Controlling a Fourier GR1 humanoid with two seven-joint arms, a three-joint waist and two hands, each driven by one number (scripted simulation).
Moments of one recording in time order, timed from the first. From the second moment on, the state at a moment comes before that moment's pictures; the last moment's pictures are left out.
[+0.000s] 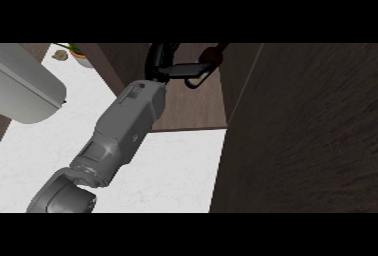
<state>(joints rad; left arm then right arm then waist) -1.18 0.00 0.06 -0.24 0.36 0.13 -0.57 0.34 -0.58 0.61 -2.51 -0.02 -0.45 0.04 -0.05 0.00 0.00</state>
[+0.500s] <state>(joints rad) -1.07 0.00 -0.04 -0.36 0.46 0.05 -0.56 0.36 -0.60 0.59 -2.52 -0.02 -0.45 0.04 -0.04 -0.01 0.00</state>
